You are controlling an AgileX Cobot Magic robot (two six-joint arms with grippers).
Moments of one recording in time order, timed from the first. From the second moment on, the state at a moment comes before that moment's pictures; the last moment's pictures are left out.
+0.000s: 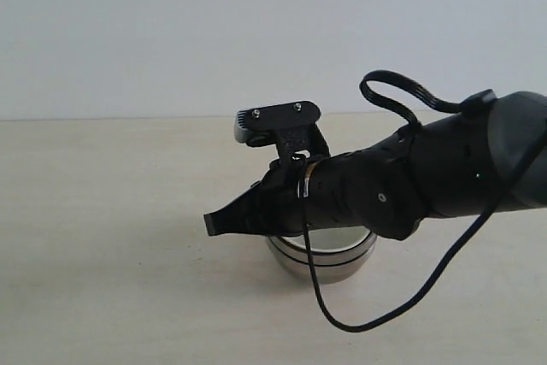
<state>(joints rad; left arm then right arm) -0.07 0.00 0.00 -0.16 0.32 0.09 0.76 1.79 -0.98 0.05 -0.02 0.20</state>
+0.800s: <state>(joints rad) -0.07 0.00 0.00 -0.16 0.32 0.09 0.71 1.83 -0.99 0.05 -0.01 0.19</state>
